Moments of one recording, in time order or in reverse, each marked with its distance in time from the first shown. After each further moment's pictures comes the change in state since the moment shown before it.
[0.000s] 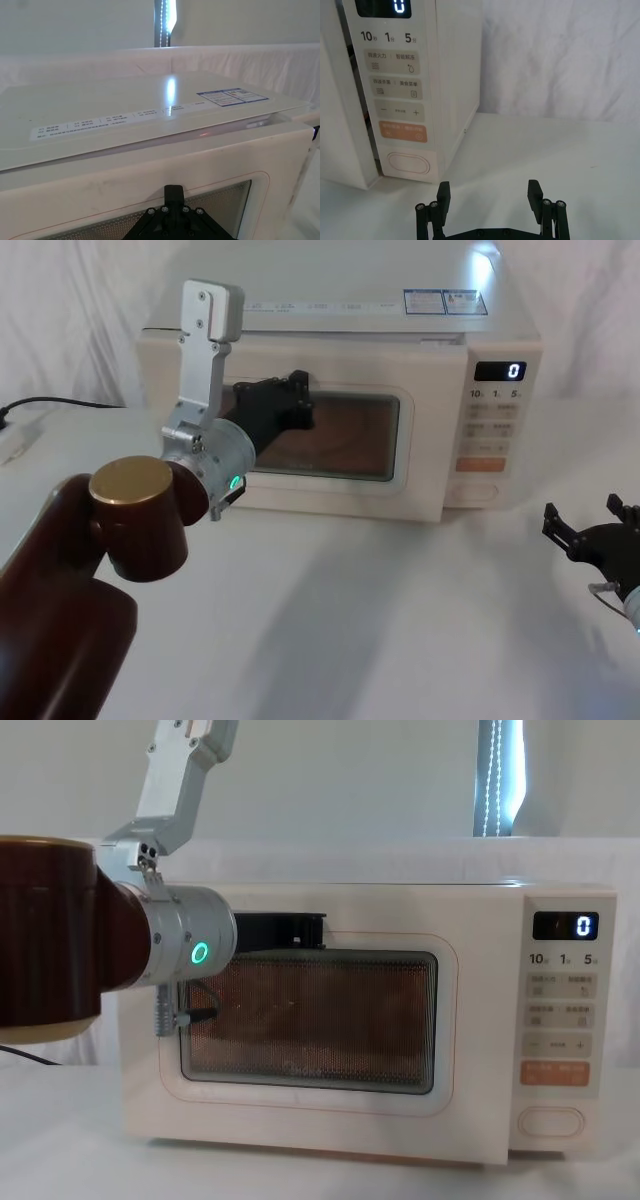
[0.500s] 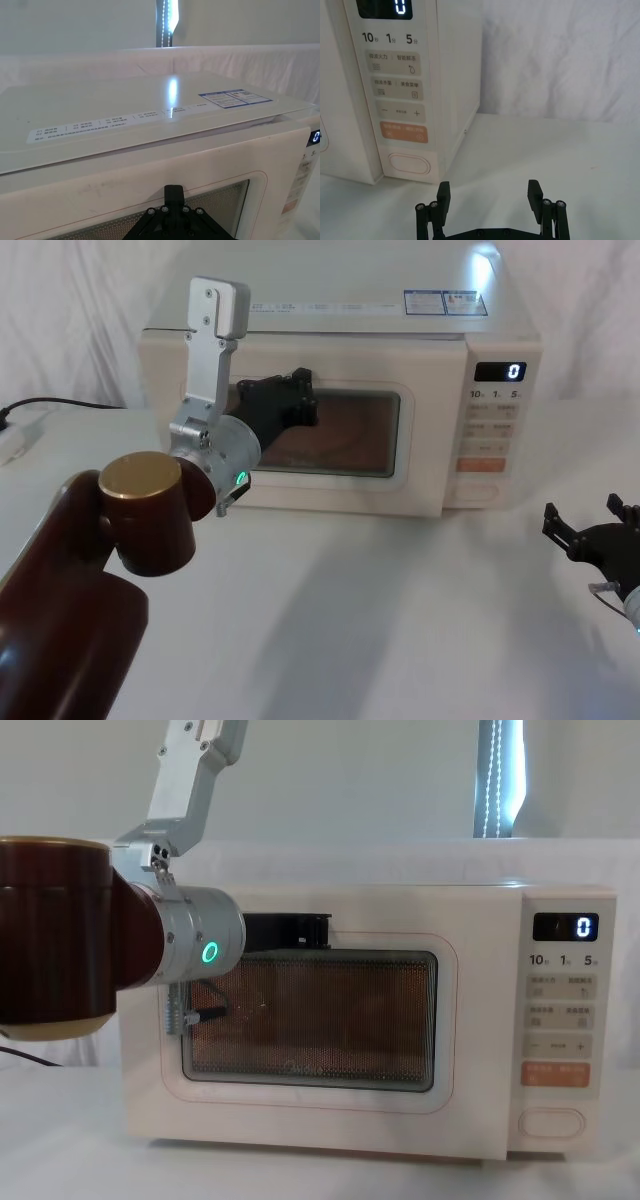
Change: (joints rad) left arm -0.011 -0.037 -0.021 0.031 0.037 0.002 -0.009; right arm 0.000 0.000 0.000 0.000 0.000 0.000 0.000
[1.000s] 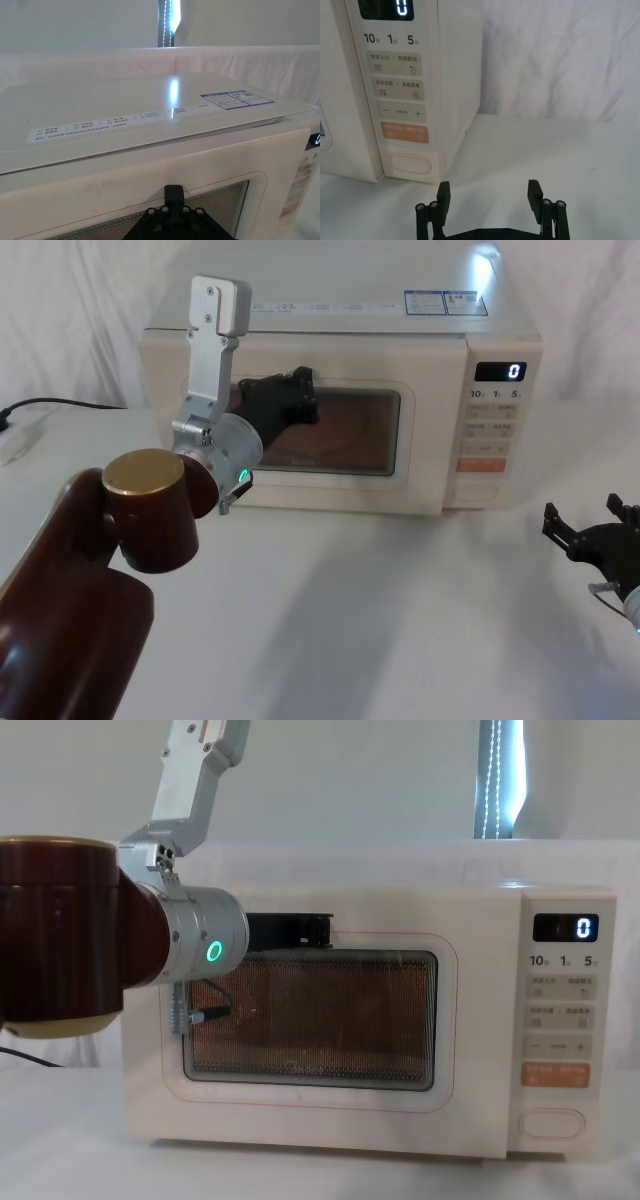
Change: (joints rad) left arm -0.003 -0.029 -0.026 0.017 0.028 0.006 -0.013; right arm 0.000 0.000 0.000 0.000 0.000 0.000 0.000
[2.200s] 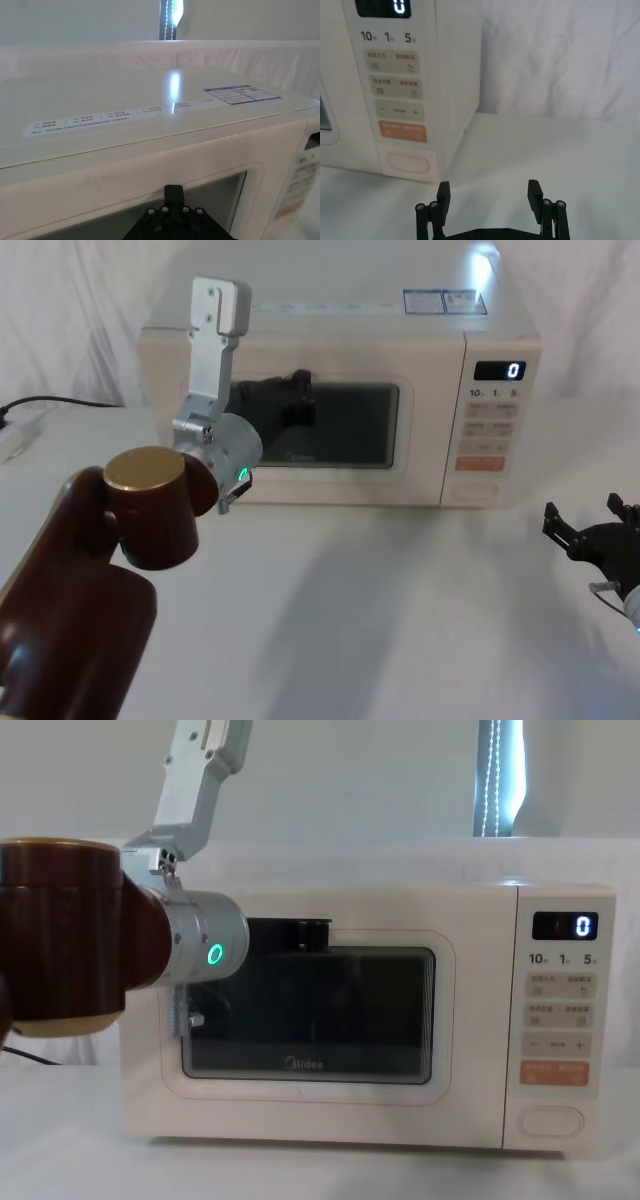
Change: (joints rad) left arm -0.001 -0.026 -0.031 0.015 0.034 0.021 -0.022; right arm 0.000 0.000 0.000 0.000 0.000 0.000 0.000
